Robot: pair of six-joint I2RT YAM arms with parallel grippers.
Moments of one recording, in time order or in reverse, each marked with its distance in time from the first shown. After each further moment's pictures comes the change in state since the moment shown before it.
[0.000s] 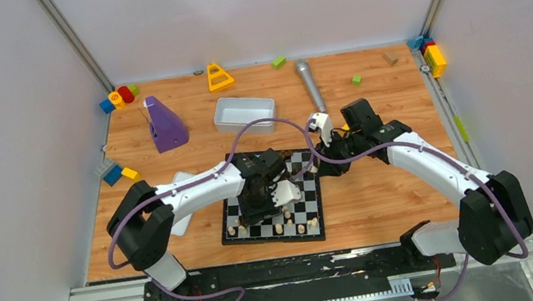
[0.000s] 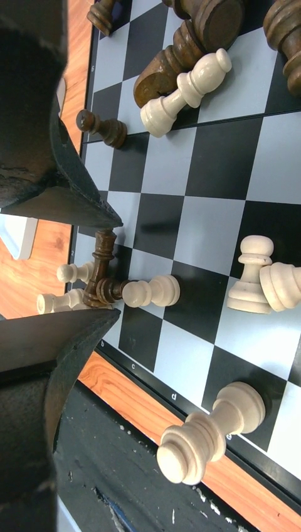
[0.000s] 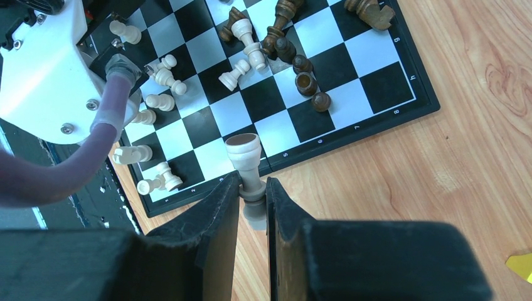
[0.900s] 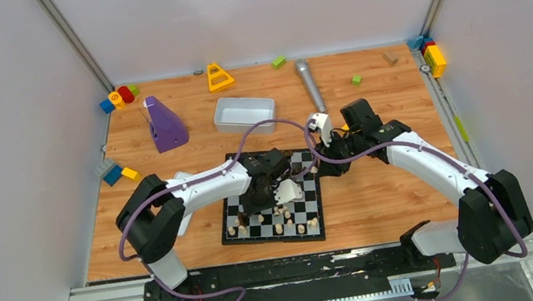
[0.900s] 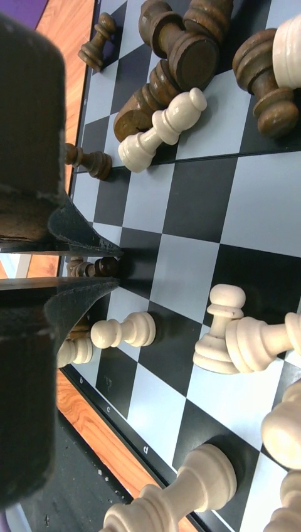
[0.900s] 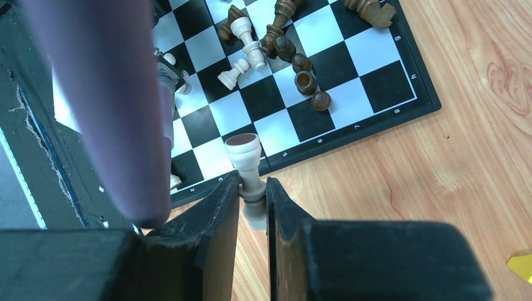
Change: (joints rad) left arm 0.000 0.064 0.010 0.054 -0.080 0.035; right arm 0.000 0.006 0.000 -0.001 0.000 -0.003
